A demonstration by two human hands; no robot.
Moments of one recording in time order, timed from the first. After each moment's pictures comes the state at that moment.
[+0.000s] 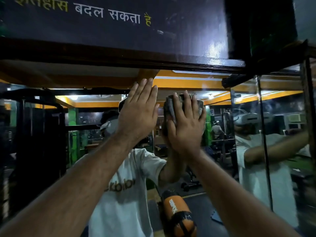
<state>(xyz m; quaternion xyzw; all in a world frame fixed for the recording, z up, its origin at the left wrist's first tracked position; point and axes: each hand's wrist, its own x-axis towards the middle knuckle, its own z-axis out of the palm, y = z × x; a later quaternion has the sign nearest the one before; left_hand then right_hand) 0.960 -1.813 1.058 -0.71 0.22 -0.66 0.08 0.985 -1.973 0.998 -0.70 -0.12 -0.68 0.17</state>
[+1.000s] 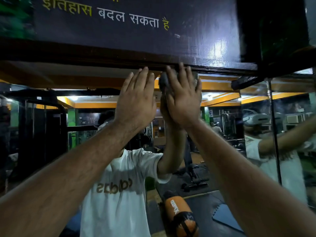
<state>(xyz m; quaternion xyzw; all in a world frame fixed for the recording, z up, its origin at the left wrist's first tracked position) 0.933 -1.754 1.087 -0.73 0.20 -0.65 0.04 0.973 -1.919 1.087 -0.69 -0.13 -0.70 0.13</state>
